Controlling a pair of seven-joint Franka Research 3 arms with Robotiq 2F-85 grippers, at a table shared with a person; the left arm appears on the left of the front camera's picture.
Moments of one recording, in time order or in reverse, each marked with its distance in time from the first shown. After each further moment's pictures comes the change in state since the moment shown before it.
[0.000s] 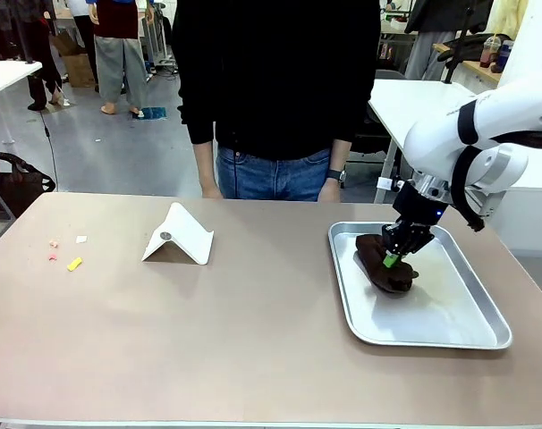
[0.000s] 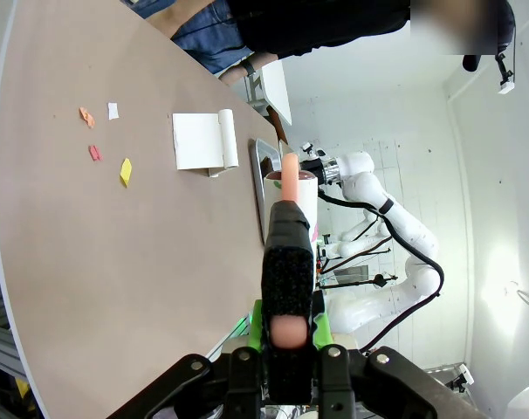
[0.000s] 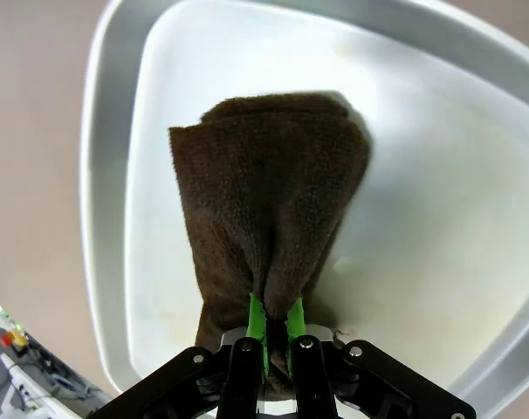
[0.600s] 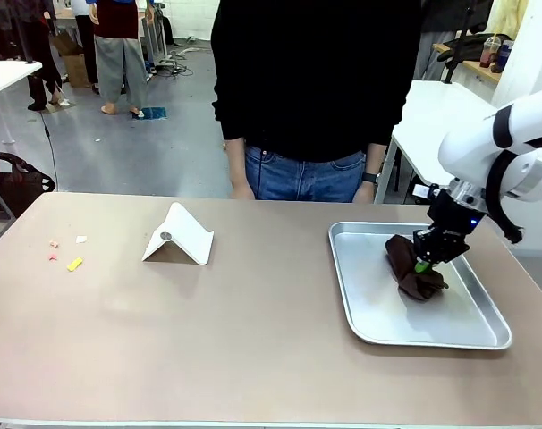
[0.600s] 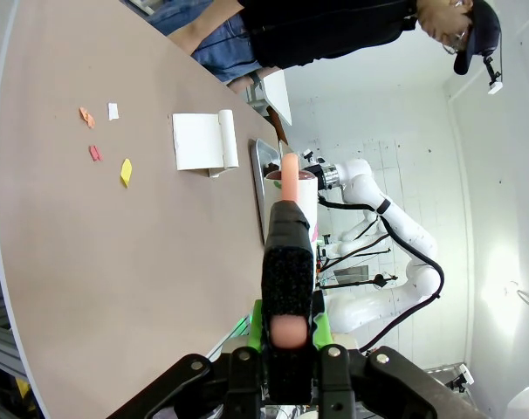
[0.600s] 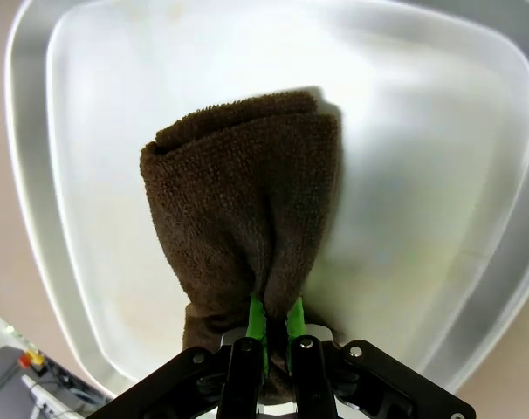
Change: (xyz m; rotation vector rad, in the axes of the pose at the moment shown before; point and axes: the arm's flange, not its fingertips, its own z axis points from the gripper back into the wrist) left arm 0.000 0.000 0.000 0.000 -0.001 -0.001; right arm -0.032 -0.055 0.007 0.011 -0.009 -0.147
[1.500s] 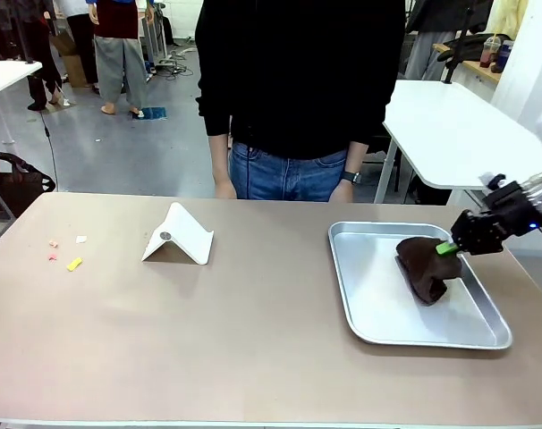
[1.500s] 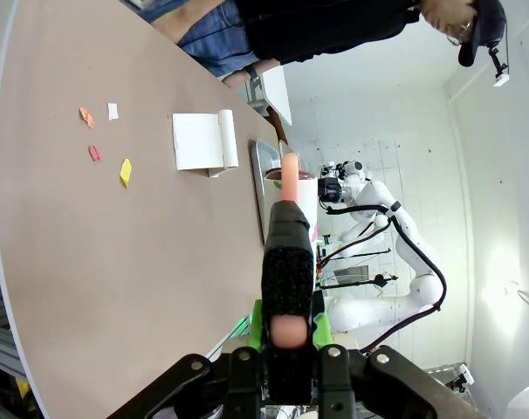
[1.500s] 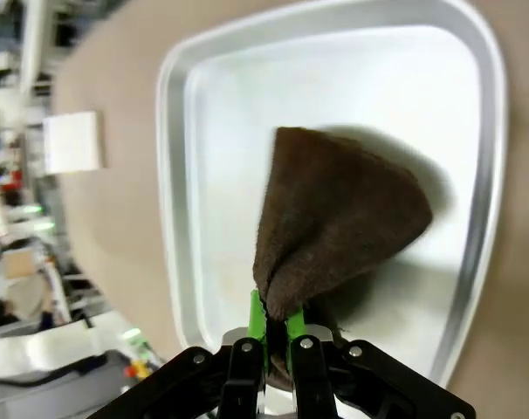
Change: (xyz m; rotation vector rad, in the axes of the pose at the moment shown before) left arm 0.000 0.000 0.000 0.000 0.000 0.000; right arm -0.064 -0.070 0.052 0.481 -0.274 -0.054
